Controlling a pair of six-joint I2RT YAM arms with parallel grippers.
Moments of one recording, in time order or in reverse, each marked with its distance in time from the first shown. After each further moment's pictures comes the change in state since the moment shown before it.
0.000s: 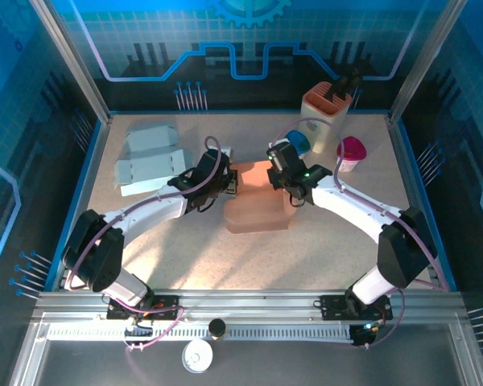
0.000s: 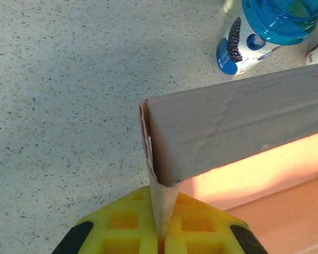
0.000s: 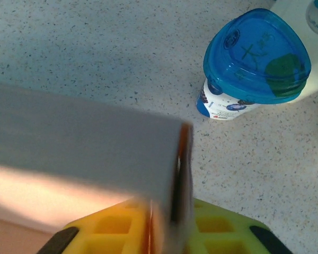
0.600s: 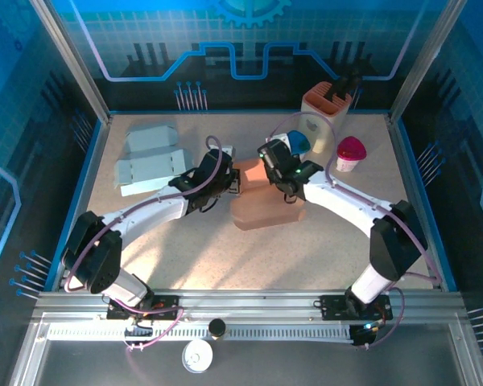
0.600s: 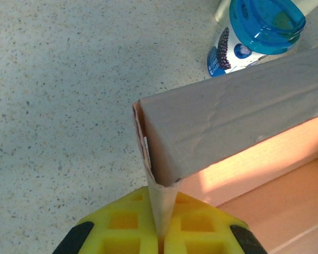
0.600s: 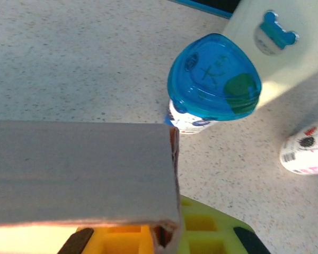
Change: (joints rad) left arm -0.026 -0.008 0.019 -0.015 -0.033 -0.037; right arm 0.048 0.080 0.088 -0.043 0.226 0.051
